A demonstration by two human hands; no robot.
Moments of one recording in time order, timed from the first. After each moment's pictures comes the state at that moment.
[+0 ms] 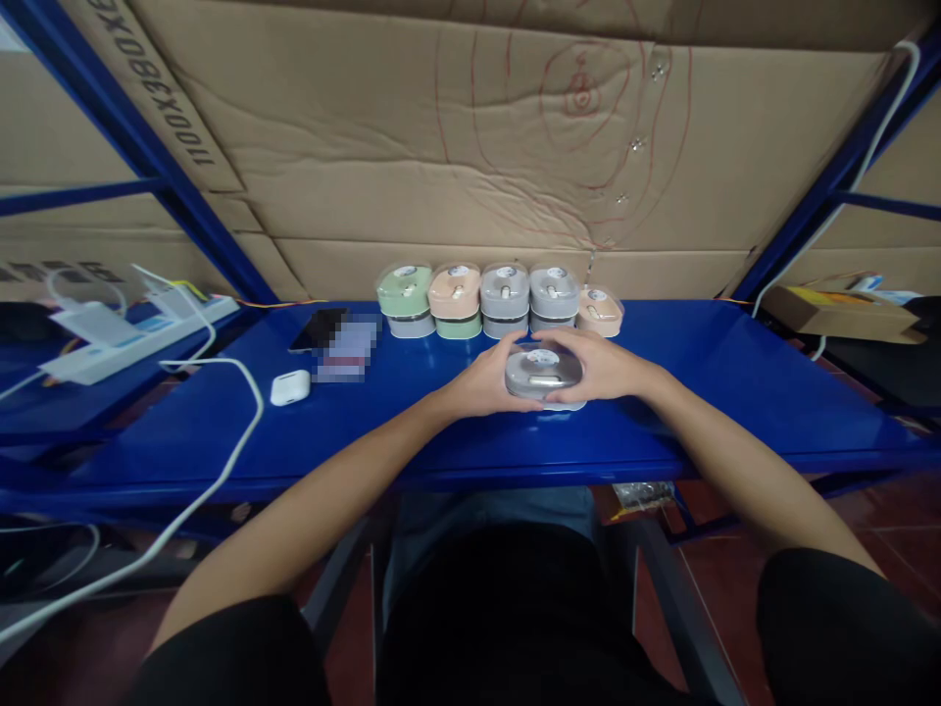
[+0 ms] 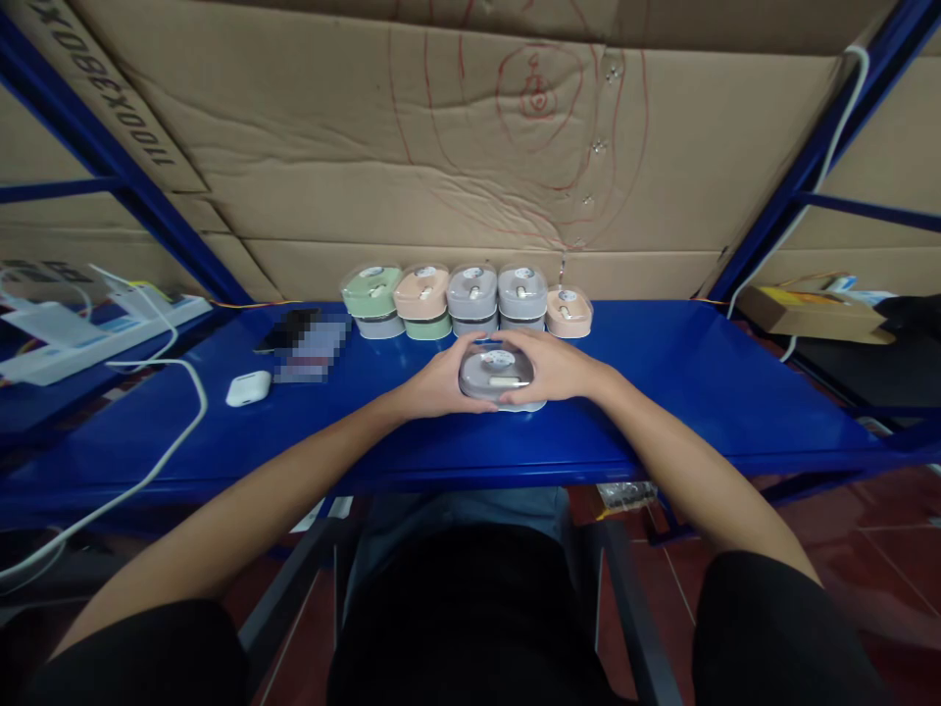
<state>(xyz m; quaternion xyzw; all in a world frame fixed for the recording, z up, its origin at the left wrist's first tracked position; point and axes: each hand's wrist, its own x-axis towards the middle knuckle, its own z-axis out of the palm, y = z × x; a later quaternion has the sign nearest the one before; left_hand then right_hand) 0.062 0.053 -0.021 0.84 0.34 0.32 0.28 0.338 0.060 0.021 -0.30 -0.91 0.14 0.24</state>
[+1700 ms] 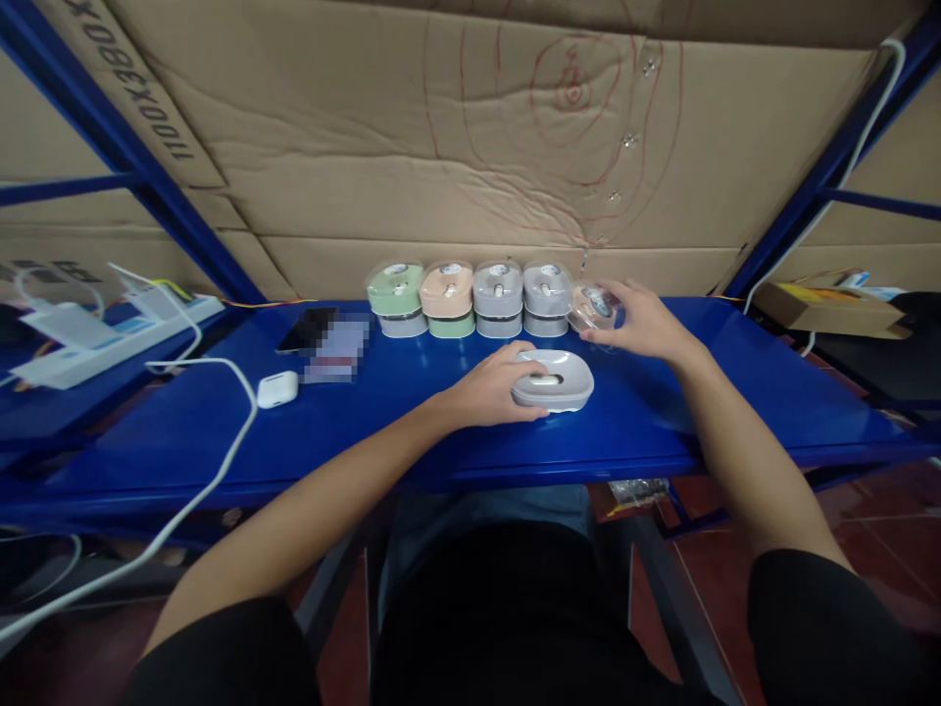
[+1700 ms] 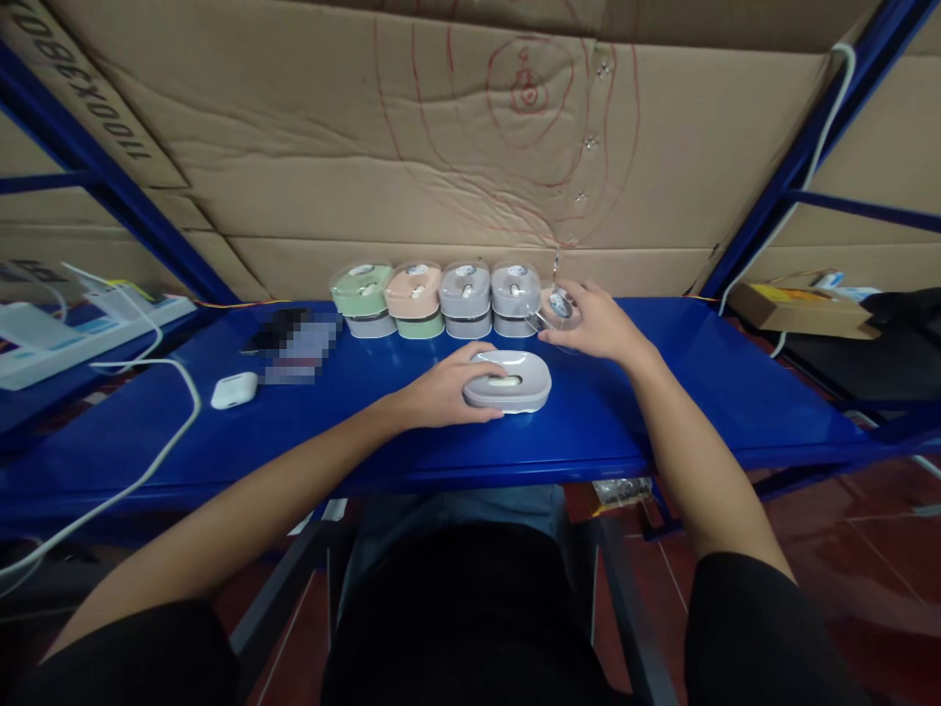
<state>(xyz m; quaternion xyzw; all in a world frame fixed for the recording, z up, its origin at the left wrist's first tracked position) 0.078 0.030 -0.004 0.90 0.32 0.23 0.18 0.396 0.077 0.050 -0.51 -0.82 0.03 0.27</state>
